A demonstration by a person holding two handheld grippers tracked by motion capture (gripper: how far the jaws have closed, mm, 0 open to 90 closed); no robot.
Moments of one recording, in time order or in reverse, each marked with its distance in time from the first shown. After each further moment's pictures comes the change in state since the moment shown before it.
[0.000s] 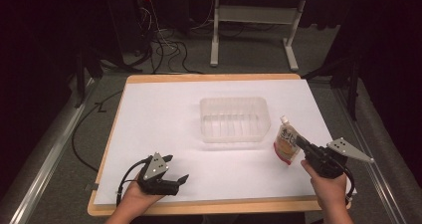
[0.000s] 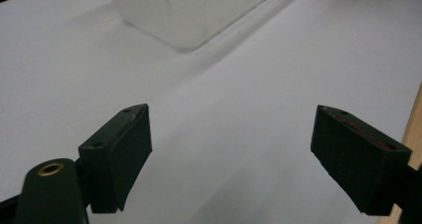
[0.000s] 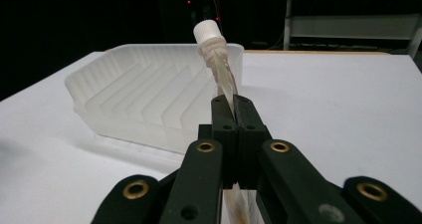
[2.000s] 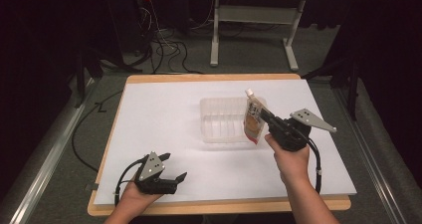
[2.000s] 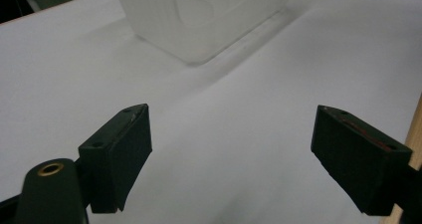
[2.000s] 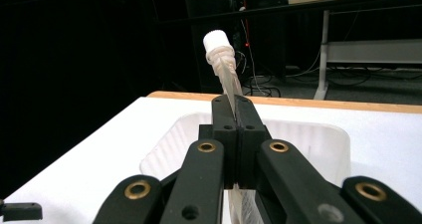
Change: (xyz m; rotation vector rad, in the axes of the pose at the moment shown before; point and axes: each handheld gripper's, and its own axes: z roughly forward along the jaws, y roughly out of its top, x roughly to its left) left arm 0.002 0.002 -0.008 -0.049 0.019 -0.011; right arm 0.088 0.072 0.059 -0.074 0.084 0.021
